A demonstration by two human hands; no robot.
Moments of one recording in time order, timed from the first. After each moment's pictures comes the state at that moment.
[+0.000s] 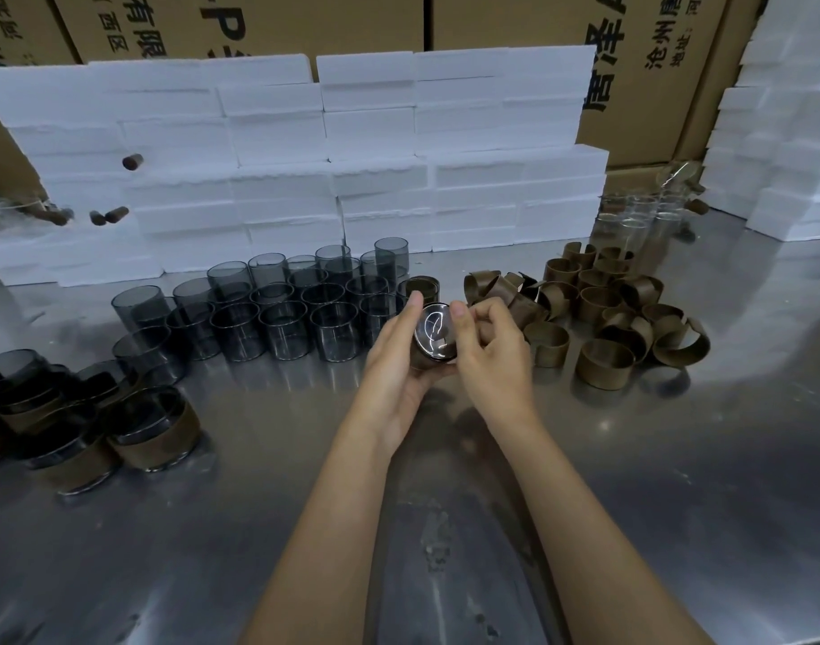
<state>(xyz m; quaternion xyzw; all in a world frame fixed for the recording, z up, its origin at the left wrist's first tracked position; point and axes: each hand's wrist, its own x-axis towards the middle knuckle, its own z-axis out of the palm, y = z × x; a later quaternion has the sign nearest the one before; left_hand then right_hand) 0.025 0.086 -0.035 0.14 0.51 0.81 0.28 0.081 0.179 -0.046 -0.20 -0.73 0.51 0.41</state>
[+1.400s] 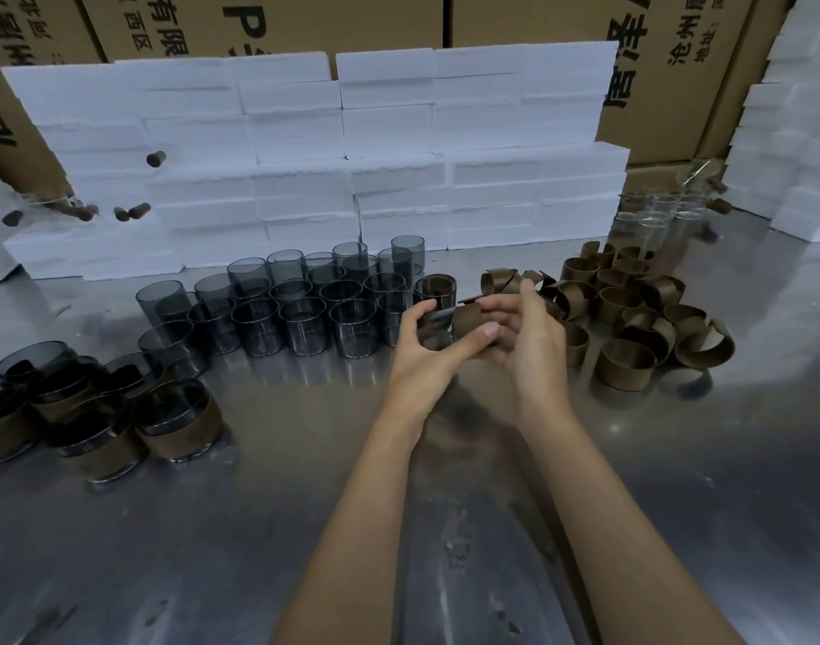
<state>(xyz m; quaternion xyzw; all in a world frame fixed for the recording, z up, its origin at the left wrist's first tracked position) 0.024 0.090 -0.046 0.19 0.65 0.72 0.16 0.088 0.179 -0.021 -0.21 -0.55 0.72 0.36</state>
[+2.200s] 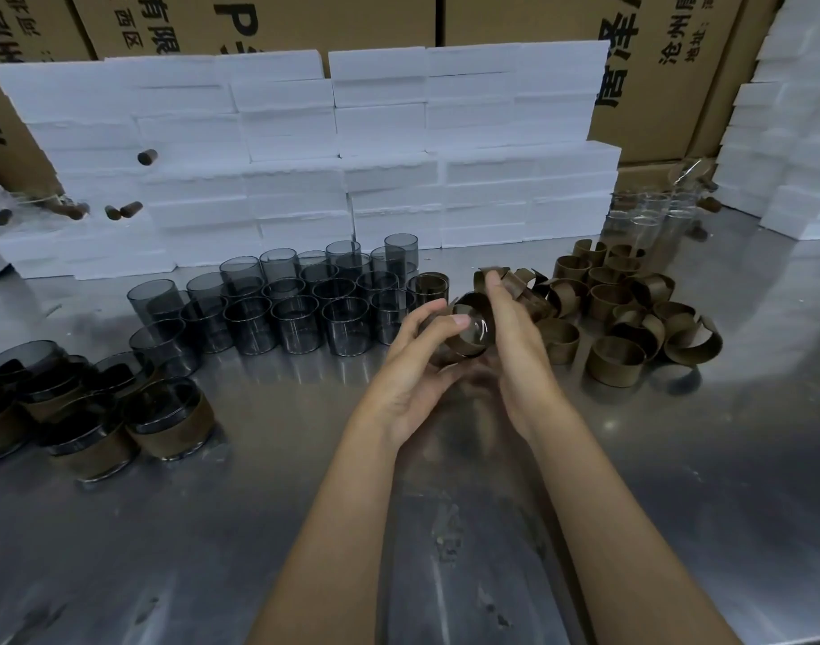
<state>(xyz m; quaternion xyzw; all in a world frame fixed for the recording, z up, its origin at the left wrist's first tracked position) 0.019 0.088 -0.044 0.16 0.45 0.82 0.32 0.087 0.185 -0.027 -0.23 -0.60 0.72 0.26</state>
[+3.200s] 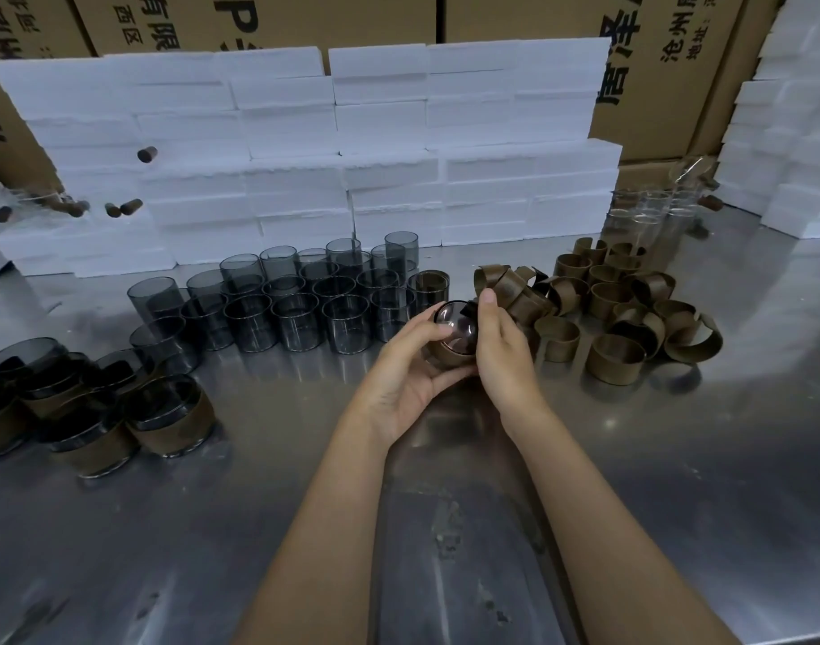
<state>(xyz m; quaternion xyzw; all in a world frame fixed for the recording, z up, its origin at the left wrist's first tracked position) 0.022 0.075 -0.037 0.15 0.43 0.81 0.37 0.078 0.181 -0.045 -0.23 -0.68 0.63 0.30</state>
